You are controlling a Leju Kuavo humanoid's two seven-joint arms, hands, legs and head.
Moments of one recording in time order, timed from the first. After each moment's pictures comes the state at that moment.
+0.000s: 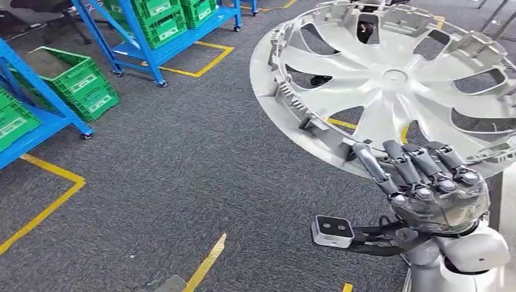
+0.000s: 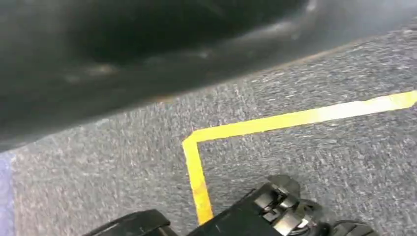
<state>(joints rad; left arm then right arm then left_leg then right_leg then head) -0.16 -0.17 0.58 -0.22 -1.17 0.31 -0.35 -0.04 0.09 -0.06 -2.21 1.57 -0.69 -0.69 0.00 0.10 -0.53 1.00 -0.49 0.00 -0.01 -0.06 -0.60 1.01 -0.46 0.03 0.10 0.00</state>
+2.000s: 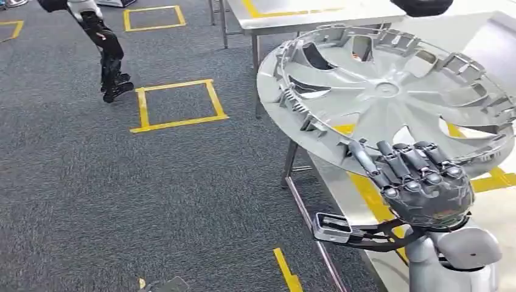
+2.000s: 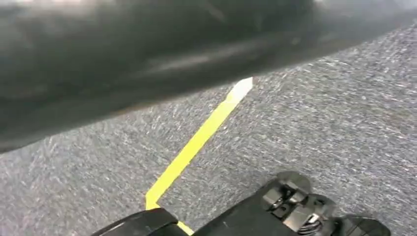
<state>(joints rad) -0.16 -0.17 0.54 -0.22 -1.19 0.29 -0.32 -0.03 0.09 -0.09 -2.15 1.57 -0.69 -0.69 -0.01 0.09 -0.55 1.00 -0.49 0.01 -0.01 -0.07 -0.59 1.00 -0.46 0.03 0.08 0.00</state>
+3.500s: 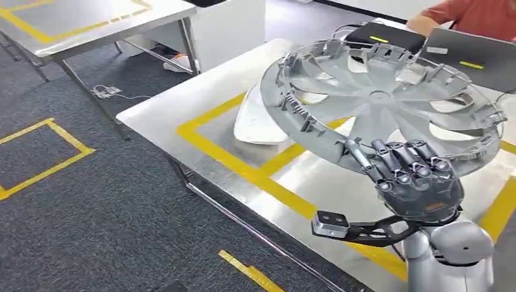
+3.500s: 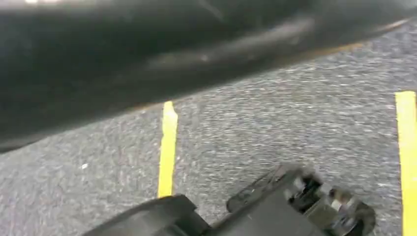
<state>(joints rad) -0.15 -0.17 0.54 -0.22 -1.18 0.26 -0.32 -0.02 0.09 -0.12 -2.10 1.57 -0.69 -0.69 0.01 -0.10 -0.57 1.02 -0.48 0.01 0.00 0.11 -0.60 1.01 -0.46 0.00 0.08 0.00</state>
